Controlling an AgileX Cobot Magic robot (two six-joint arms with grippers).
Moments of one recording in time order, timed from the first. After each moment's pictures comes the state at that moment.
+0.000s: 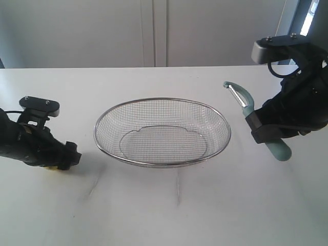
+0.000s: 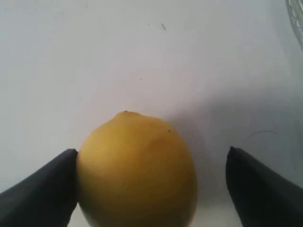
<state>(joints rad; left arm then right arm) -0.31 1.68 -0.73 -0.20 0.10 0.21 0.24 1.31 -1.03 0.28 1.00 -0.32</state>
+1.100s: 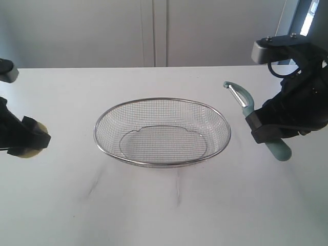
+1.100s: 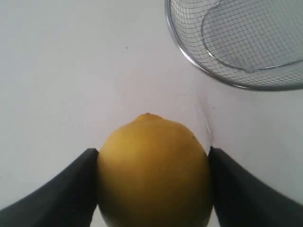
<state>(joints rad) -0.31 1.14 -0.73 -0.19 0.56 0.26 0.24 1.31 -1.03 0.28 1.00 -0.32</state>
